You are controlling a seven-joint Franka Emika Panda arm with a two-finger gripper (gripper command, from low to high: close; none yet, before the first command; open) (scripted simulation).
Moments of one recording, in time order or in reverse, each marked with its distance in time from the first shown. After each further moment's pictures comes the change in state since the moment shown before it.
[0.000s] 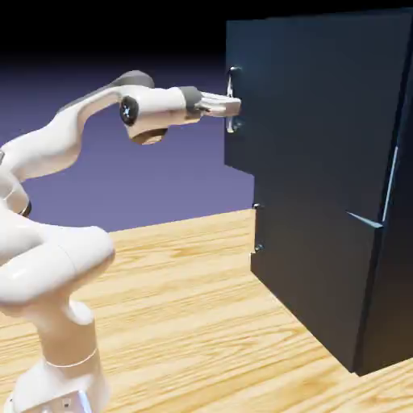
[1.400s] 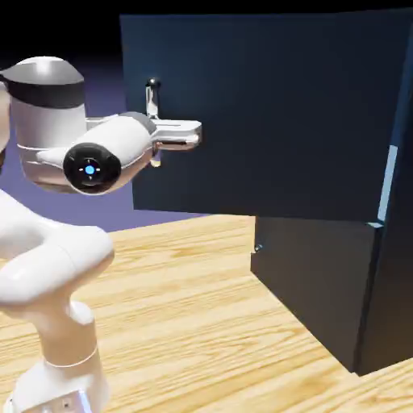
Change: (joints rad) arm 0.031 0.410 -1.262 -0.293 -0.915 -1.413 -0.607
